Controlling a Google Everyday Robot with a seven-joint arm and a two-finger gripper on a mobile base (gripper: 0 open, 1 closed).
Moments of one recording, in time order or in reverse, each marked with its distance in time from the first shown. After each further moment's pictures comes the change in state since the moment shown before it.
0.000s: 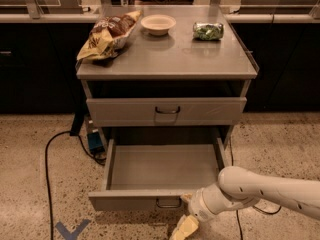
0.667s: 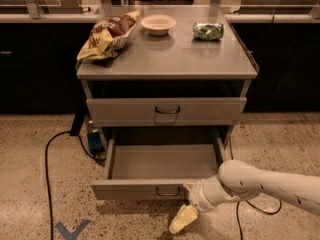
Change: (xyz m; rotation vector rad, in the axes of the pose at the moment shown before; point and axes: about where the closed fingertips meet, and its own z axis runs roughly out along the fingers) arm -0.019 -0.030 -0.010 0.075 -0.026 -0.030
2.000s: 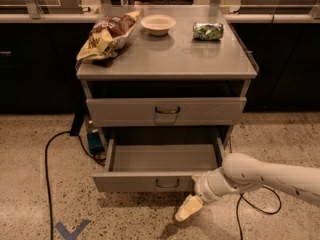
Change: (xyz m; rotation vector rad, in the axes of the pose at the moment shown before) arm 0.012 -0.045 -0.013 0.079 0.044 0.051
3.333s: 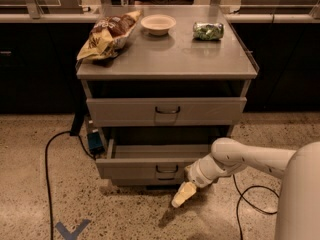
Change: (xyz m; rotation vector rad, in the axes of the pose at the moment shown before) arm -0.021 -0.049 0.032 -0.073 0.032 -0.031
